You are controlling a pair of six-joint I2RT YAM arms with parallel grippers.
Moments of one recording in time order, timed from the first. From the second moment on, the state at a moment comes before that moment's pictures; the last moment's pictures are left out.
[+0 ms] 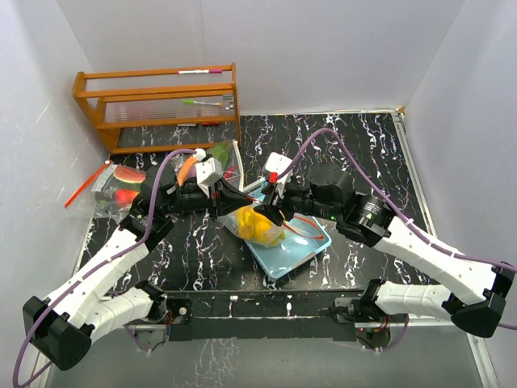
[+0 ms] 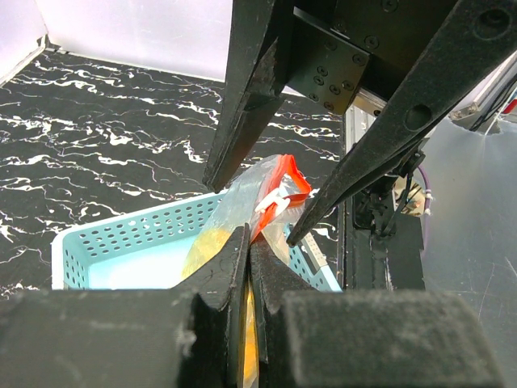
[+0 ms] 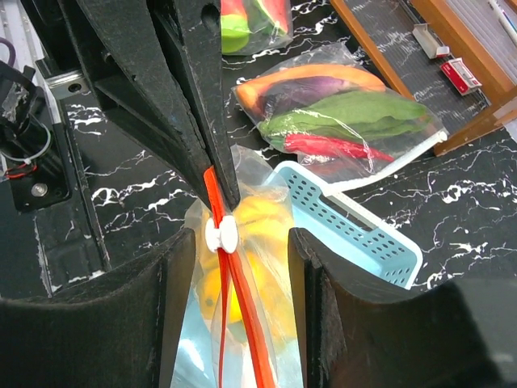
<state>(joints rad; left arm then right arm) -0.57 0.96 0.84 0.06 0.83 -0.05 0.94 1.08 1.17 -0.39 -0.17 -0.18</state>
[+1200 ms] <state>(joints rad) -0.58 0.88 0.84 0.09 0.68 -0.06 0.94 1.00 1.11 -0.36 -0.17 -0.15</state>
